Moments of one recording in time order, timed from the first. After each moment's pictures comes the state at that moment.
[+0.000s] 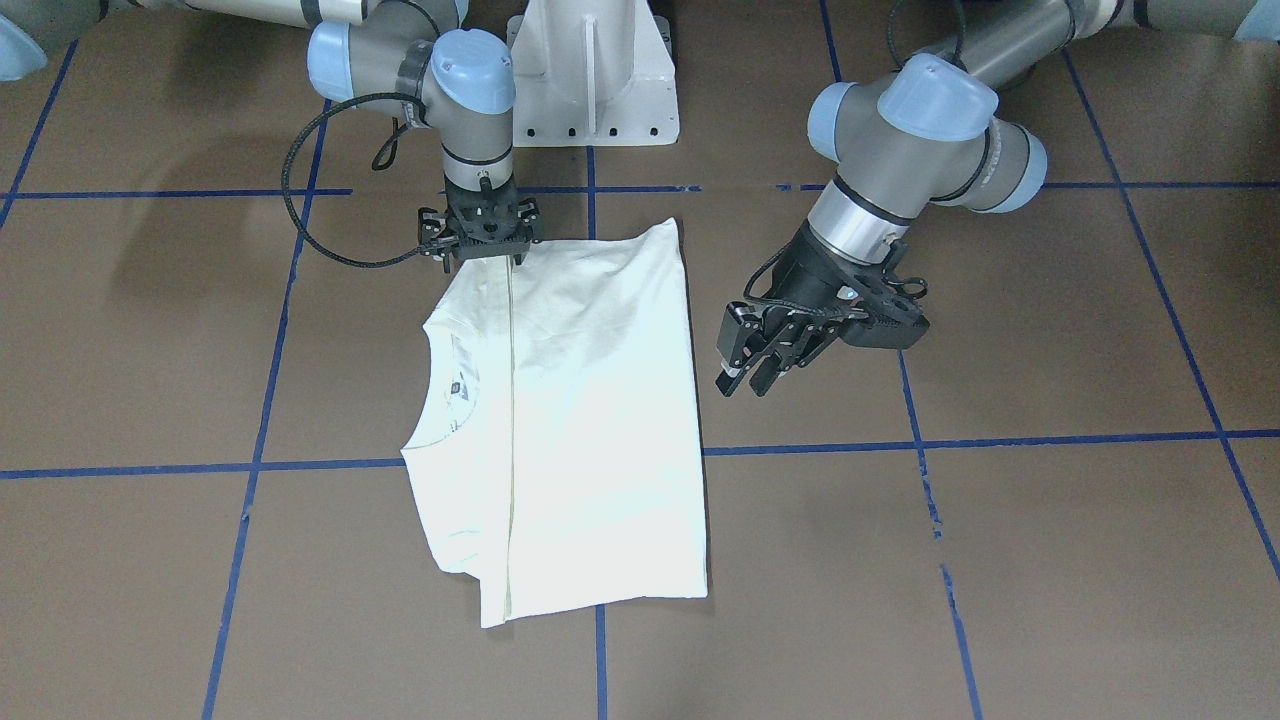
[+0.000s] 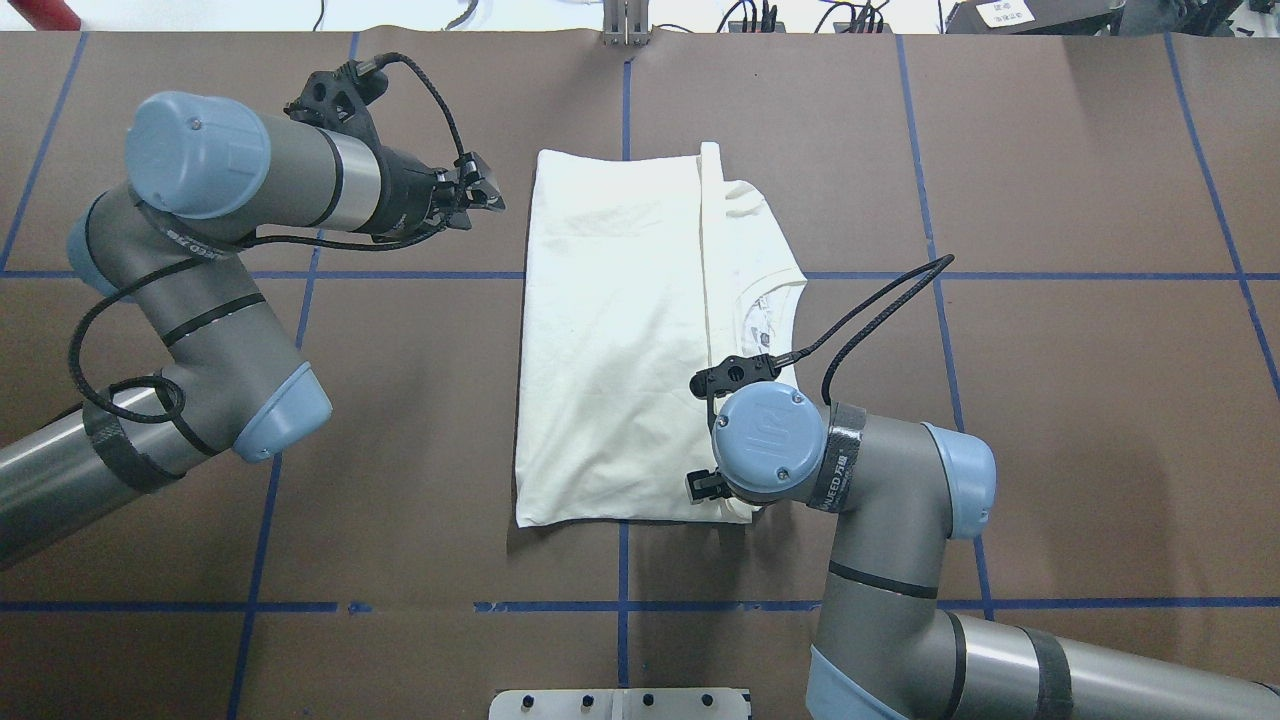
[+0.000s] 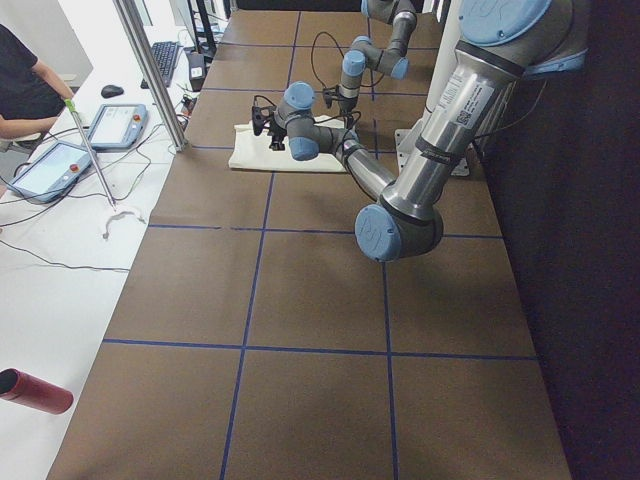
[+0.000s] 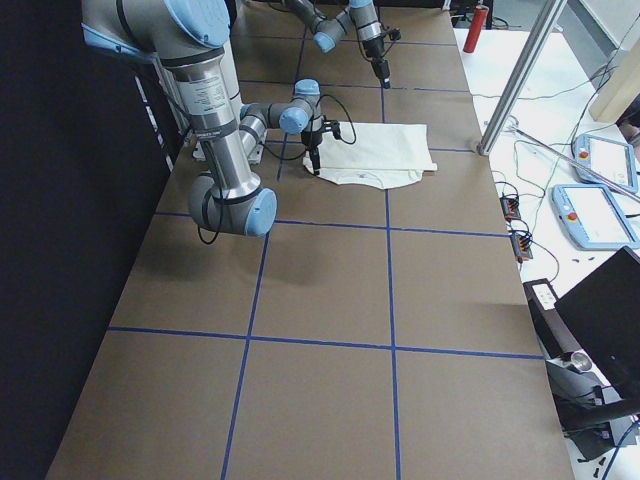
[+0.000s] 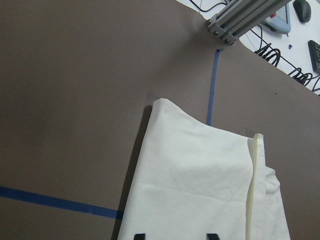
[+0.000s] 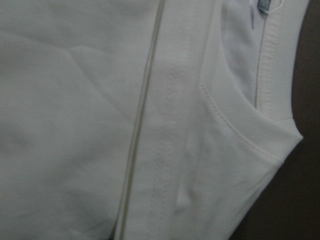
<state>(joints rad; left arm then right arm) -0.75 -2.11 -1.63 -2.25 -1.85 -1.53 0.35 -1.06 1.78 -1.67 1.69 1.07</state>
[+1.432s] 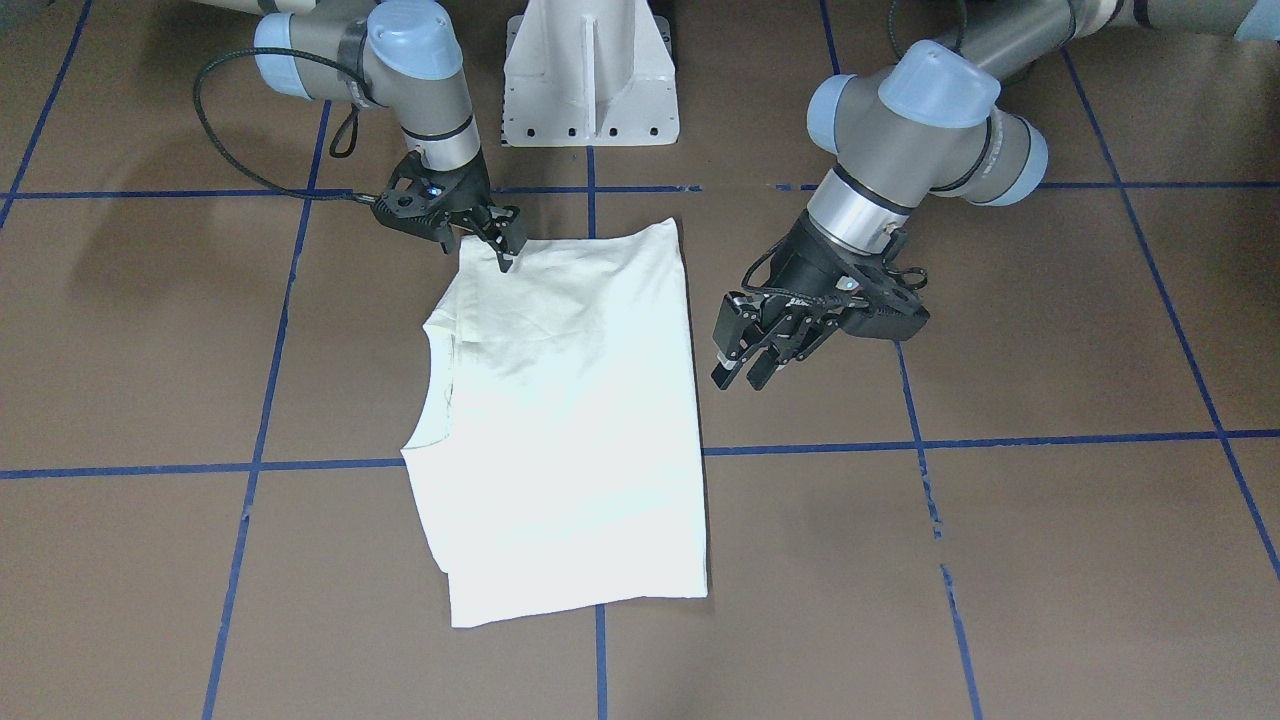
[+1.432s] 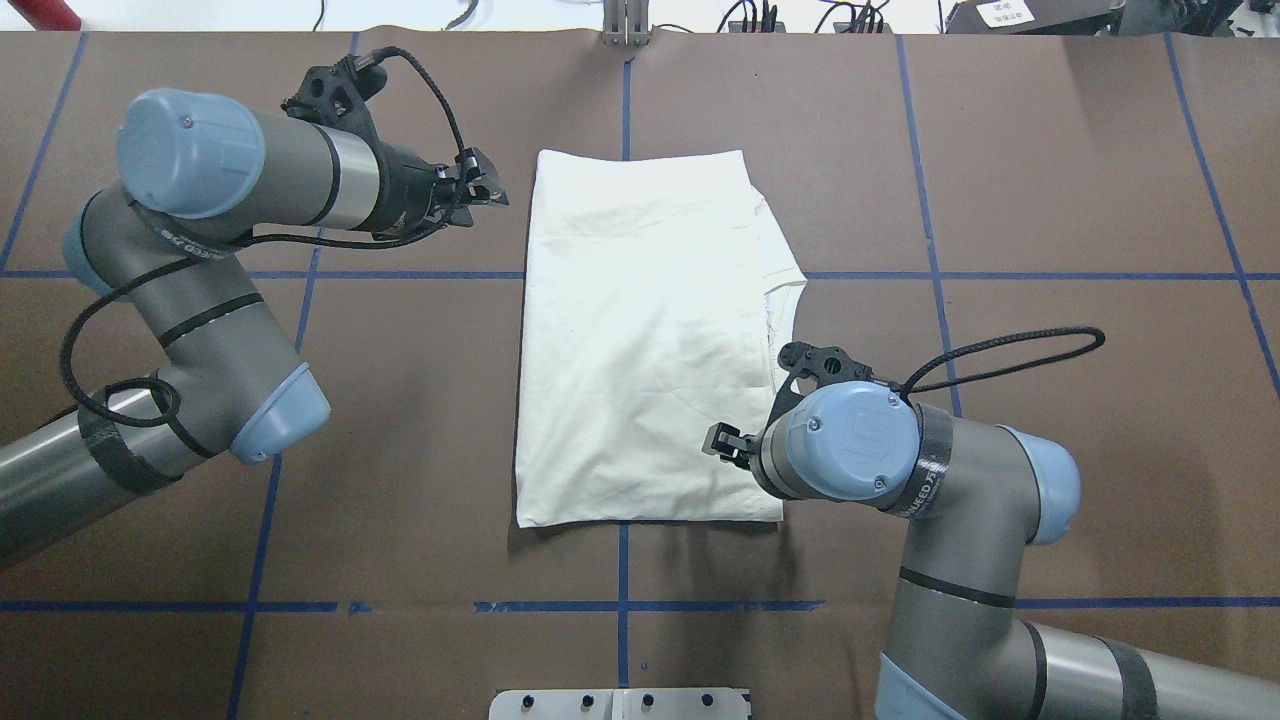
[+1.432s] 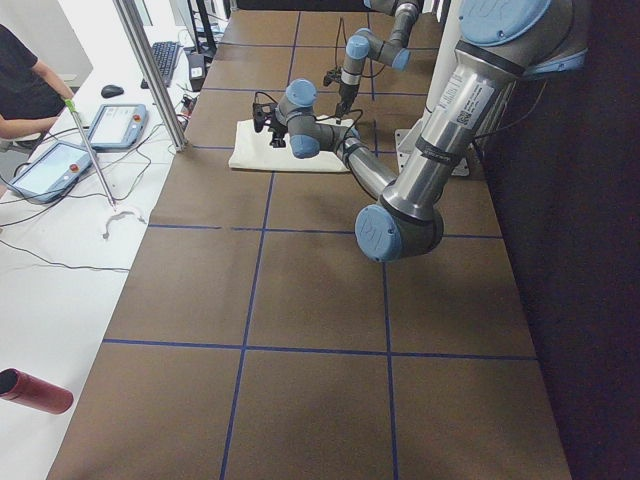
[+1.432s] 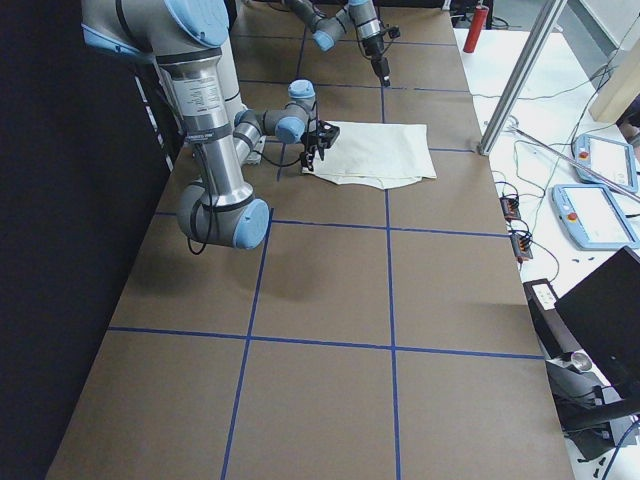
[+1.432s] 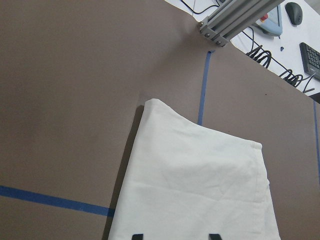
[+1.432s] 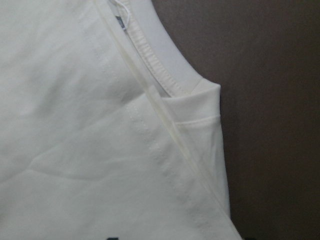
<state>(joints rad) -0.75 -2.10 -1.65 -2.24 -1.85 -1.54 0.34 -1.17 1.84 -1.40 1.67 1.89</state>
